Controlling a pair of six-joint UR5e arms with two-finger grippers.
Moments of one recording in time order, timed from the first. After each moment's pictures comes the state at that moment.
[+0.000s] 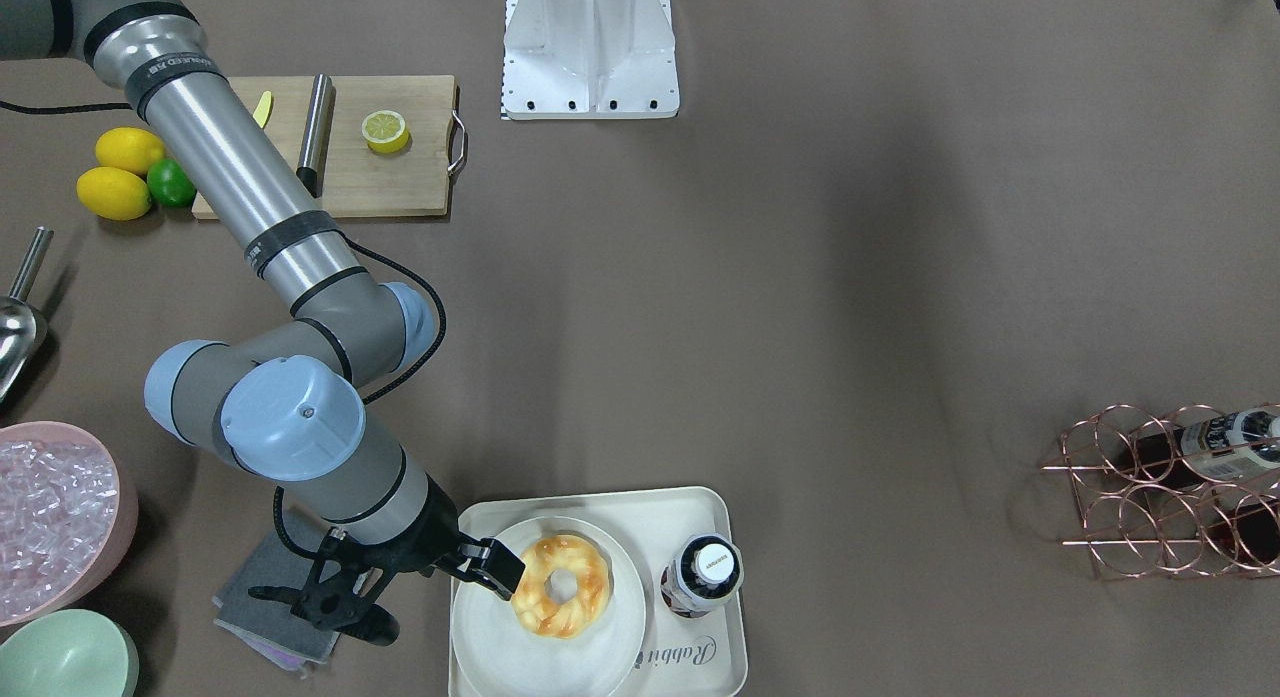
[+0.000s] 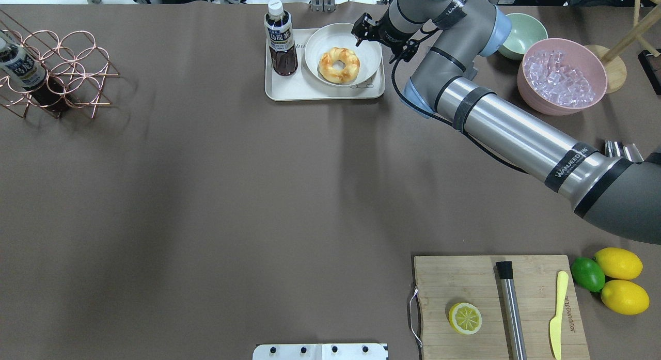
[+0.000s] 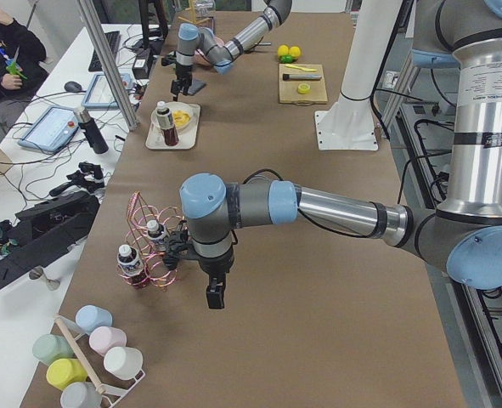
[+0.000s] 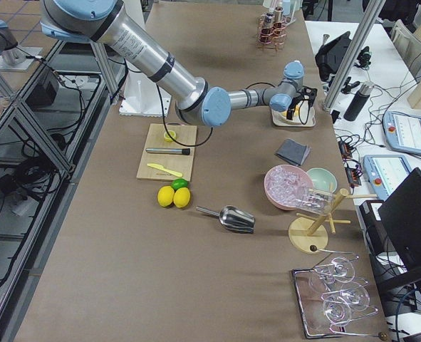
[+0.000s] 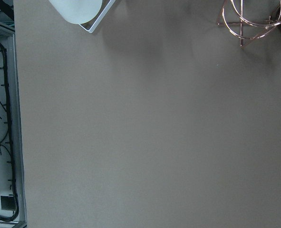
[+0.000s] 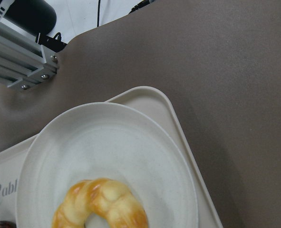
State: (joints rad) left arm -1.67 -1.57 -1.78 -1.26 -2.18 0.17; right arm 0.88 -0.54 0.71 -0.77 2.05 1.42
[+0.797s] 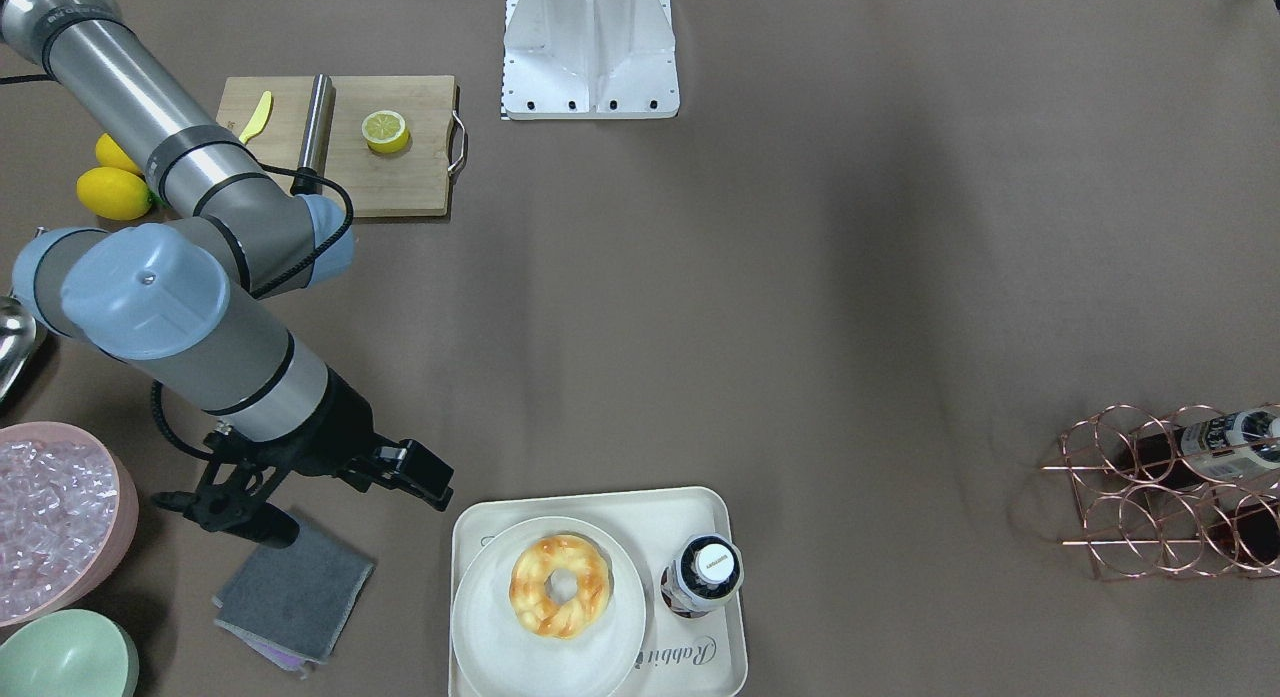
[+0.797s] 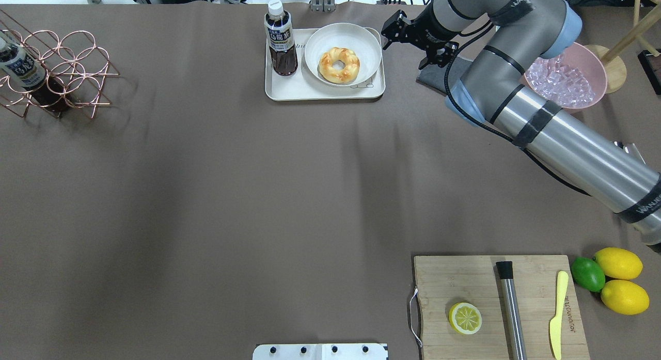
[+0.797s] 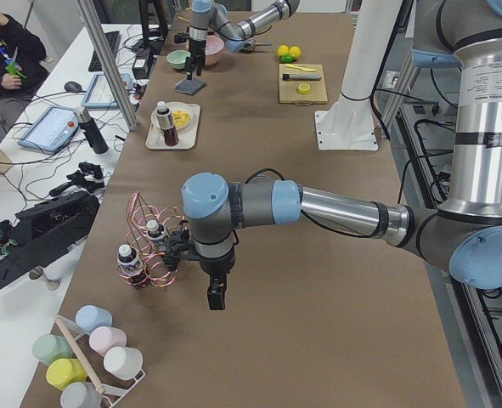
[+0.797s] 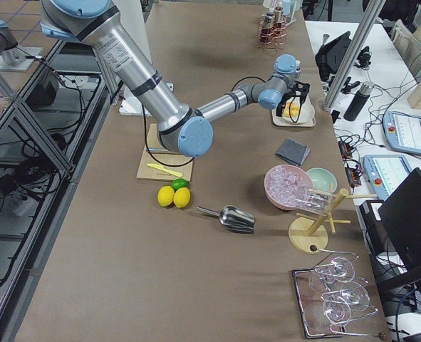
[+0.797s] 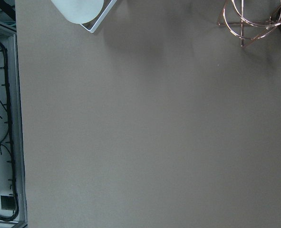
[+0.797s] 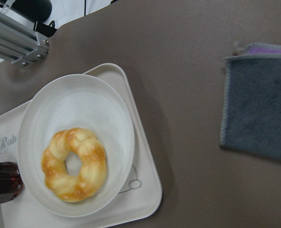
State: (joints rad) left arm -1.68 -1.56 -1.79 -1.26 -2.18 0.17; right arm 0.94 -0.81 1.23 -1.01 2.16 1.40
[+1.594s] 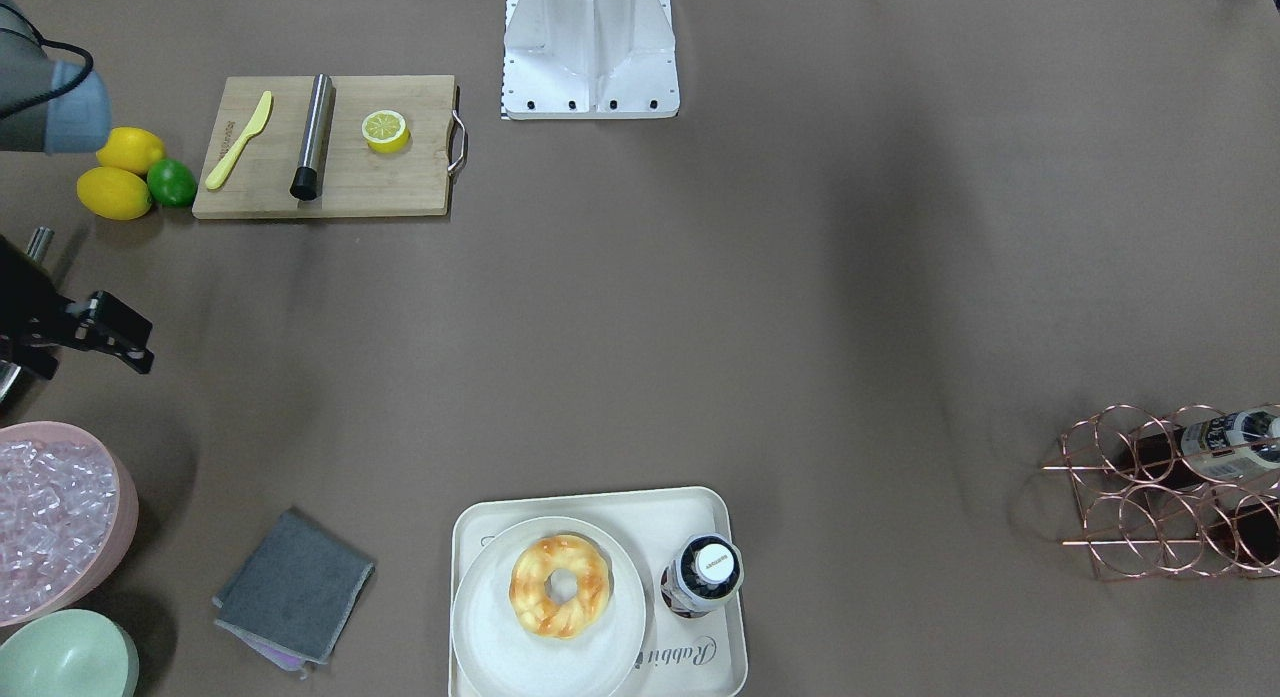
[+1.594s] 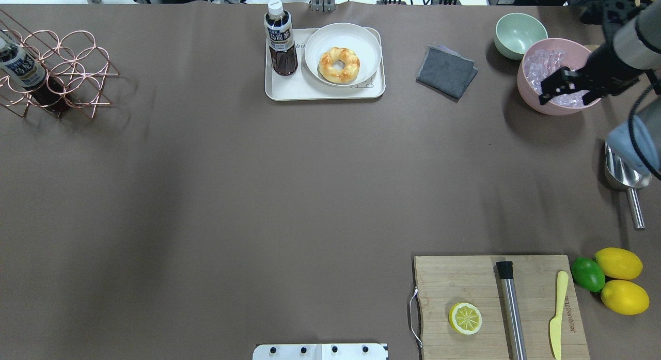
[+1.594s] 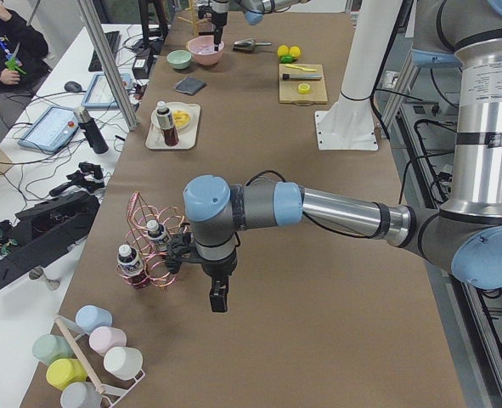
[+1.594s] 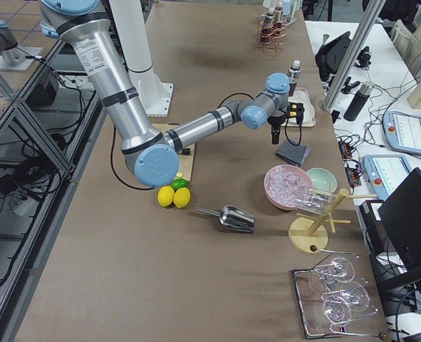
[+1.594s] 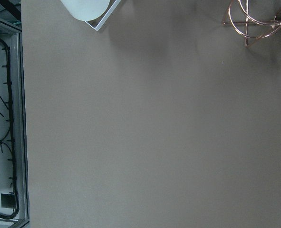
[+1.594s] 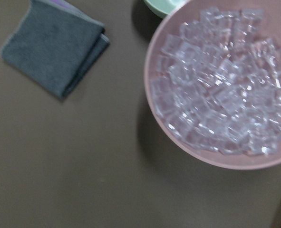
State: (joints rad) left arm -1.69 -1.55 -1.78 -1.26 -2.18 0.17; right arm 1.12 -1.32 1.76 -1.46 2.23 0.67
